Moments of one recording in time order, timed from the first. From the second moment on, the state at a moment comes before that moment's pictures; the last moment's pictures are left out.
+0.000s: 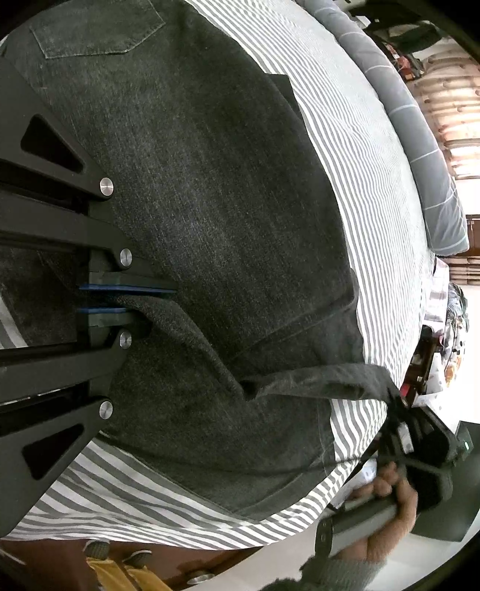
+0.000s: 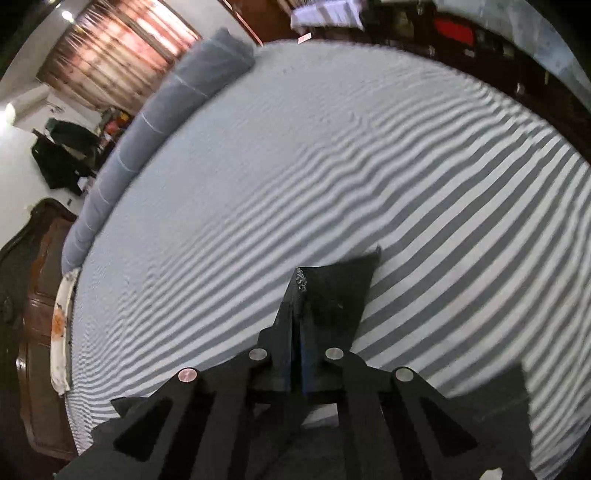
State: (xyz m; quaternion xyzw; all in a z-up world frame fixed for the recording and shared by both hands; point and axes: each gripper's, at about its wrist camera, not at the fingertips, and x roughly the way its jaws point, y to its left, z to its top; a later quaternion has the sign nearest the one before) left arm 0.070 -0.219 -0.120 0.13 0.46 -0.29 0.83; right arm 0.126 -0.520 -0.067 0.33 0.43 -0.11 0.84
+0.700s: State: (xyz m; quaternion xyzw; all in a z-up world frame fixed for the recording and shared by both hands) left arm 0.023 -0.228 -0.101 0.25 0.42 -0.35 0.80; right arm -0.048 -0.534 -0.073 0.26 0.44 -0.24 0.82
